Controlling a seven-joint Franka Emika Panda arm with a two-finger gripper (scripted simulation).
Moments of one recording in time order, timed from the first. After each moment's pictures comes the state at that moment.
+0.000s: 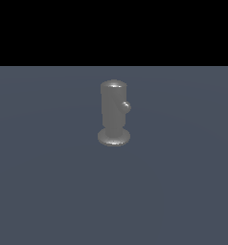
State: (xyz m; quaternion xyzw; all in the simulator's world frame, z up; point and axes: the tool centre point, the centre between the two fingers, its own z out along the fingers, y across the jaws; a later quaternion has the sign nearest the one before) arm -0.256 0.001 0.490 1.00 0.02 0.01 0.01
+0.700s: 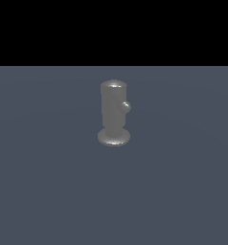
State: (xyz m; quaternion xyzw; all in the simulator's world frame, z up) arm -0.246 0.004 0.456 1.00 0.02 0.01 0.01
